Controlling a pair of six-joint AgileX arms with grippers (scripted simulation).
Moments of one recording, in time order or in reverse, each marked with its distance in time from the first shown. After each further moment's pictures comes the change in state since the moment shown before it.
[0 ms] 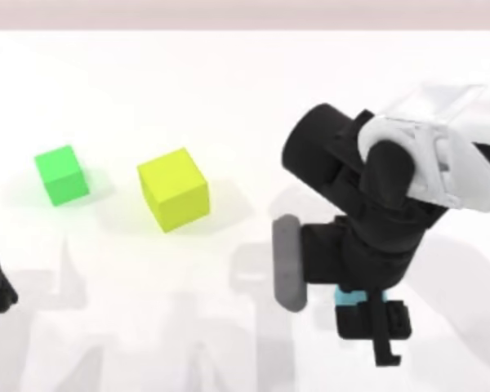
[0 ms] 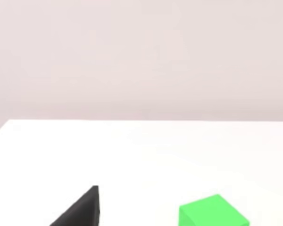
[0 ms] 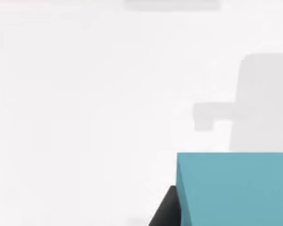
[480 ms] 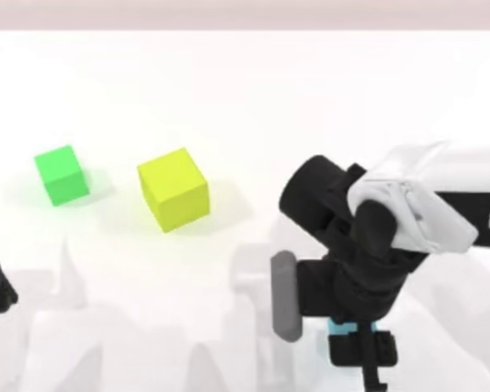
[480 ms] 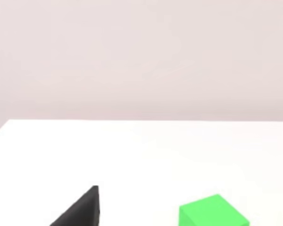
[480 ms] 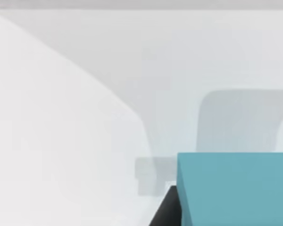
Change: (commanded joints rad) left arm 0.000 0.000 0.000 0.000 0.000 0.000; right arm 0.006 0.077 -0.155 0.237 0.000 0.001
